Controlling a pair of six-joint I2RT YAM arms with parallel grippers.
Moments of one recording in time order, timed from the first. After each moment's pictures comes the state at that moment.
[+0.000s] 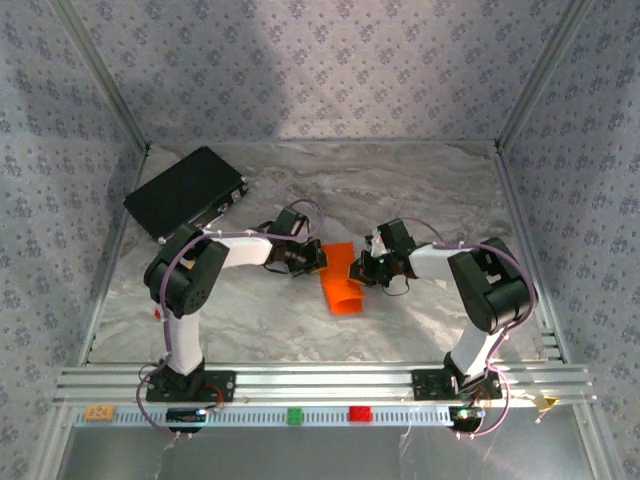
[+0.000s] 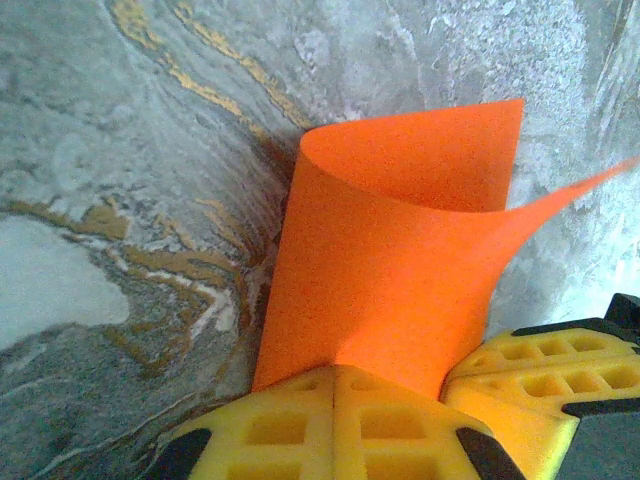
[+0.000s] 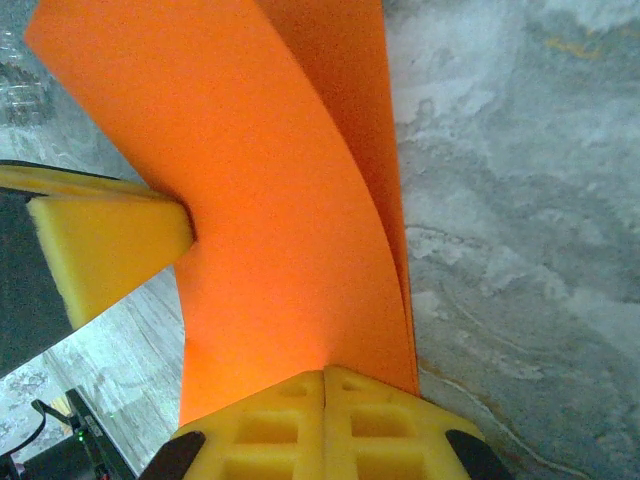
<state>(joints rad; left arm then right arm) -0.63 1.92 1.04 -0.11 0.49 -0.86 0.43 1.72 0.73 -0.06 -0.60 0.69</state>
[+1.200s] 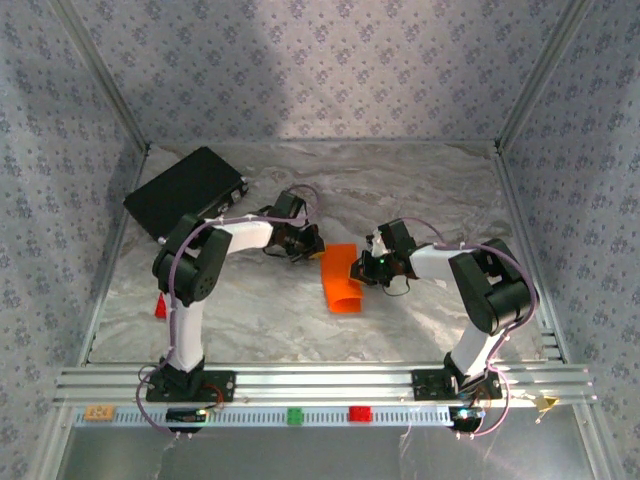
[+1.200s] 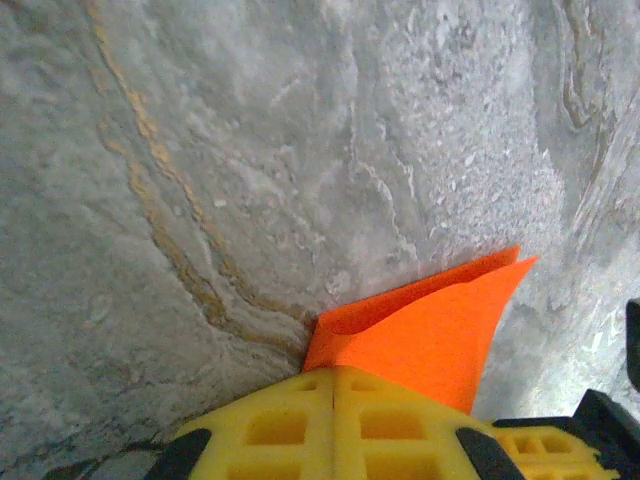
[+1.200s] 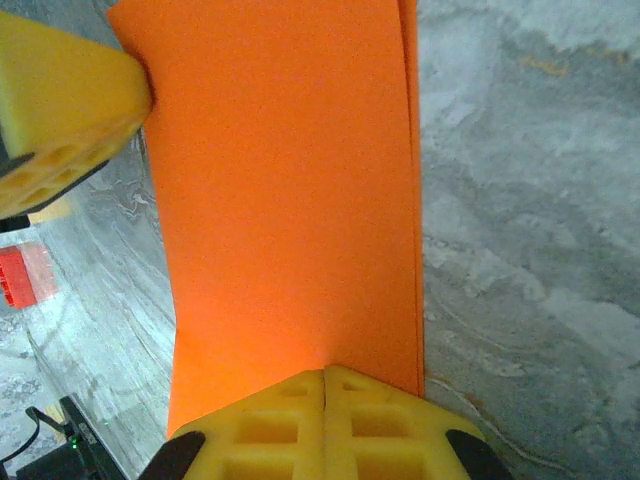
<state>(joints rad) -0.56 2.03 1.22 -0.22 0.50 -0.86 0.43 1.71 0.72 -0.06 -0.58 0.69</state>
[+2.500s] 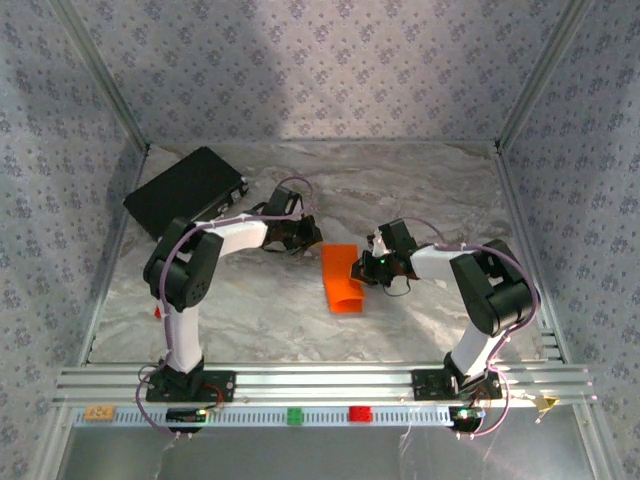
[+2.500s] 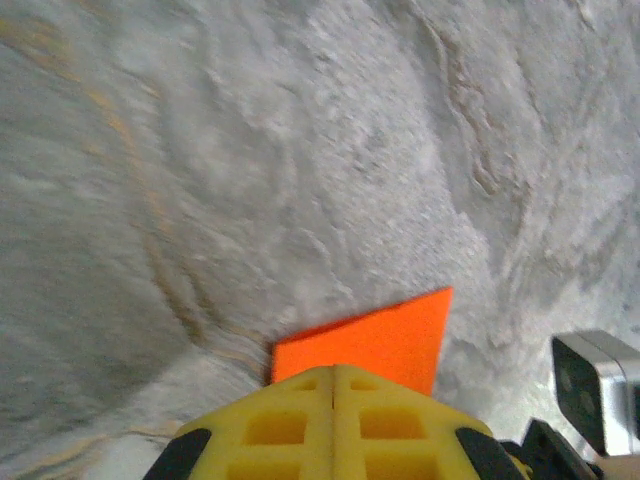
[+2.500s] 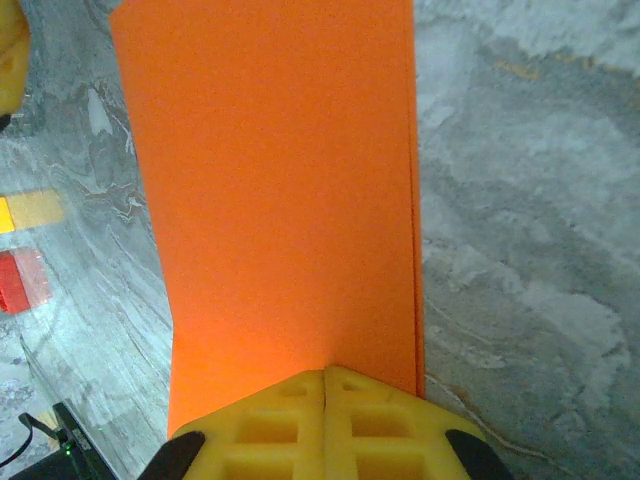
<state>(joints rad) -0.55 1.95 1.19 -0.14 0.46 -0.91 0.43 1.70 0.72 -0.06 -0.56 0.69</state>
